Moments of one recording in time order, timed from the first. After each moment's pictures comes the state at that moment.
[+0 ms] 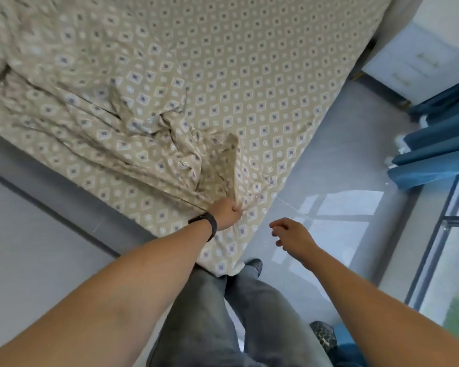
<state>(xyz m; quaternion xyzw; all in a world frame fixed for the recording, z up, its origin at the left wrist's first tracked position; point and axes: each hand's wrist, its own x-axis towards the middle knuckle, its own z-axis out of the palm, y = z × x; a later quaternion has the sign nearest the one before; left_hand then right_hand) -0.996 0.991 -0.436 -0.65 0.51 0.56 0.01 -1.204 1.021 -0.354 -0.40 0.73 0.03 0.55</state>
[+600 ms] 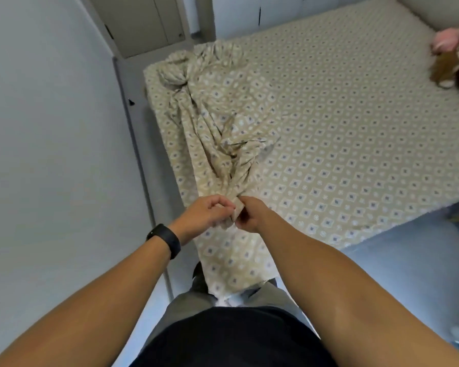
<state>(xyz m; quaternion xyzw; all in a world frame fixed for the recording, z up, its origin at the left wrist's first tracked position) -0.945 1.074 -0.212 -0.74 0.23 0.50 -0.39 -1.028 0.933 -0.307 -0.25 0.53 0.09 0.80</state>
